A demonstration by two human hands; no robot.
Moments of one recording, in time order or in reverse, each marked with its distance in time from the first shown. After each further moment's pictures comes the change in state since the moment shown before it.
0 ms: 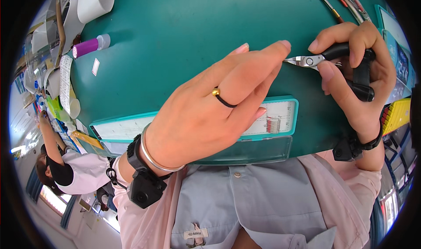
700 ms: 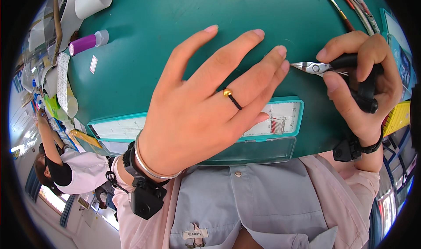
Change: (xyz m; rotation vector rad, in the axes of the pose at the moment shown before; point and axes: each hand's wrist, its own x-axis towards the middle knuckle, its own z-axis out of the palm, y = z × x) left_hand -0.002 0.002 -0.011 0.423 -0.012 0.021; right_hand 0.004 0.006 -0.006 -0.118 -0.127 -0.261
